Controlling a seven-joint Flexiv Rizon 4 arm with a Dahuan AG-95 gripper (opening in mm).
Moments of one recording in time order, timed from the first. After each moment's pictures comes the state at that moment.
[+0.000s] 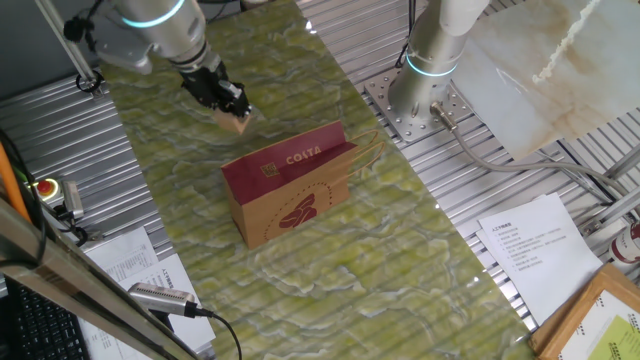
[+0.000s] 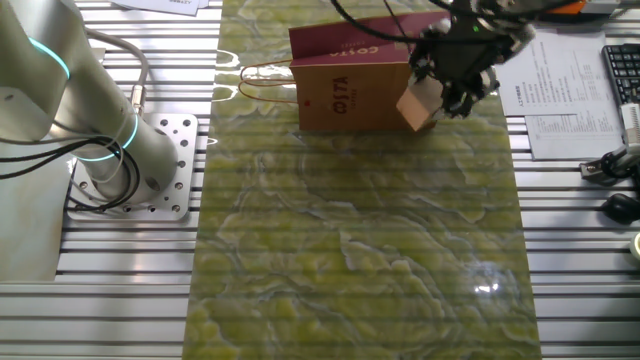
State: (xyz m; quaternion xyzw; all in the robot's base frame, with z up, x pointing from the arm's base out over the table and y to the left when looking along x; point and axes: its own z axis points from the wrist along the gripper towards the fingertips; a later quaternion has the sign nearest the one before) arm 0.515 -0.011 0.232 0.35 -0.93 -0.03 0.12
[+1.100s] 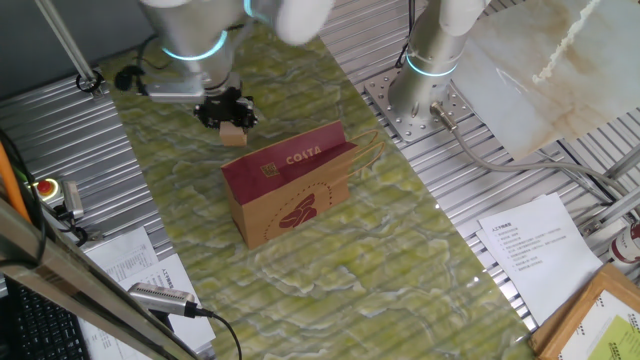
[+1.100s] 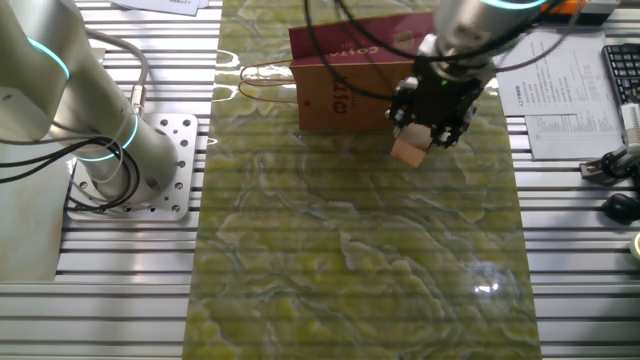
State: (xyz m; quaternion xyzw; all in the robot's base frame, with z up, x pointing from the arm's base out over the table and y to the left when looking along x) arm 0.507 -0.023 0.153 0.52 -0.85 0.02 0.05
